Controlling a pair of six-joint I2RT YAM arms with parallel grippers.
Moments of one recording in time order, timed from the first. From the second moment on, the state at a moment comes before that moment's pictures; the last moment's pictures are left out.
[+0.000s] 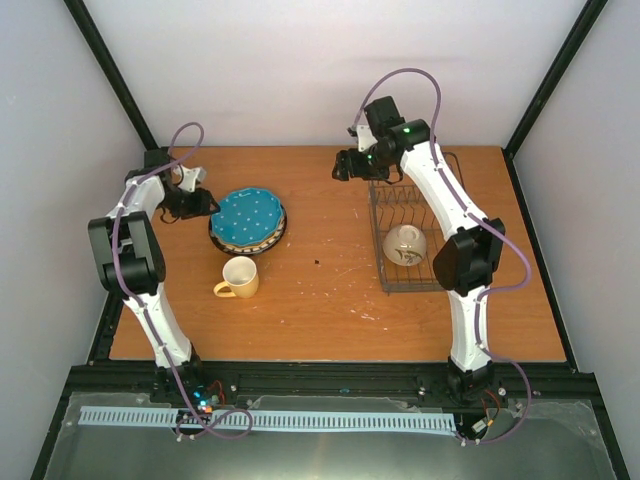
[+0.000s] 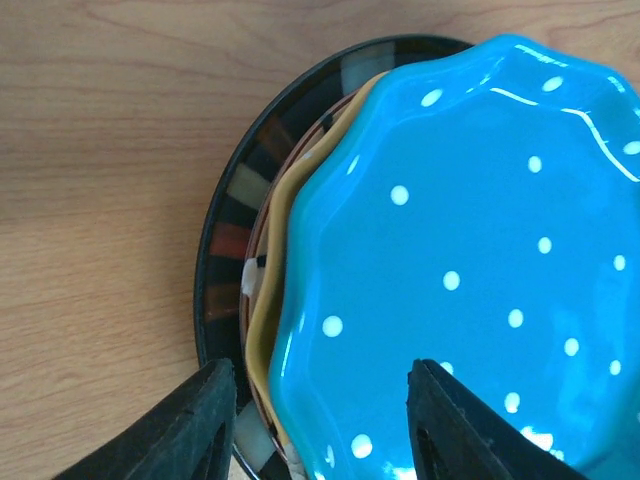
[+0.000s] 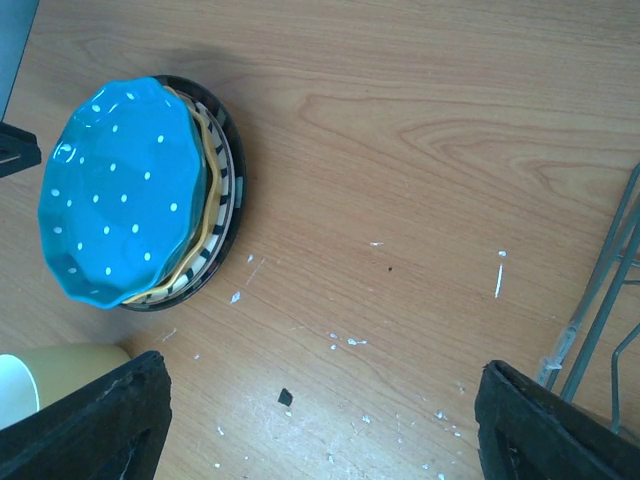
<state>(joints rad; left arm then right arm) 0.22 1.97 1.55 -0.83 0.51 0.17 0.41 2.12 2.26 -1.13 -0.33 0.20</state>
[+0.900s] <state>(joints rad) 0.22 2.07 1.56 -0.81 0.48 0.16 0.41 2.17 2.28 -1.17 -0.33 0.21</state>
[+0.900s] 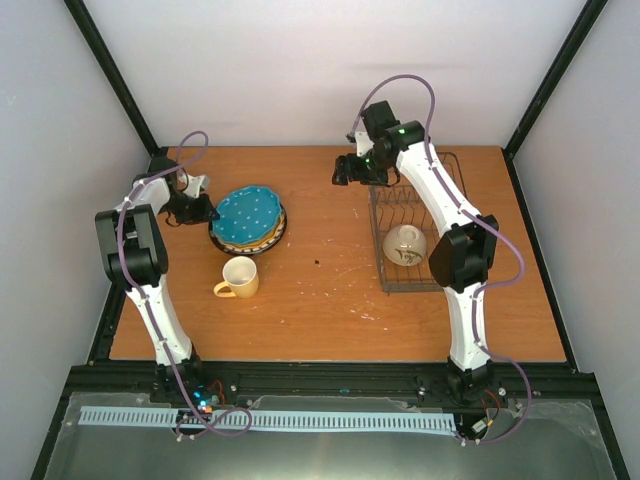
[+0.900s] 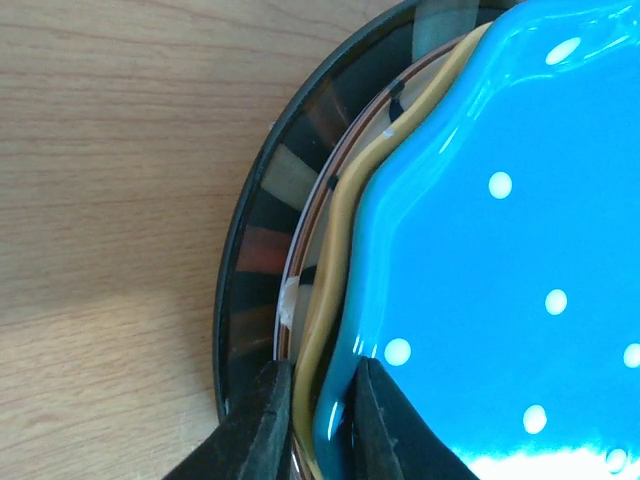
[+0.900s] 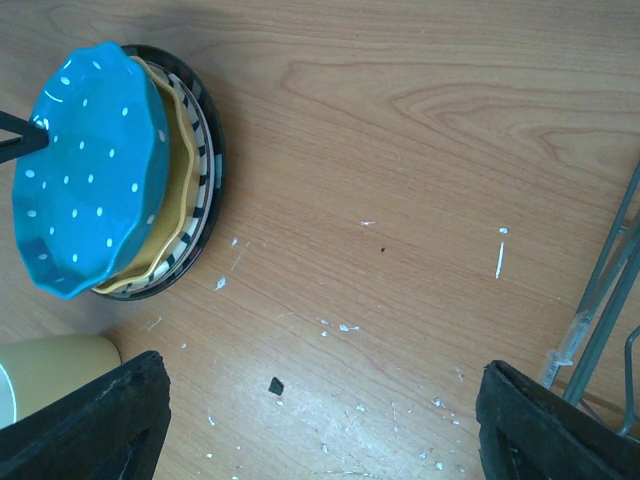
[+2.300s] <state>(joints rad) 0.16 2.04 1.59 -0.85 0.39 0.16 0.52 2.59 2.46 -1.02 -0.91 0.30</state>
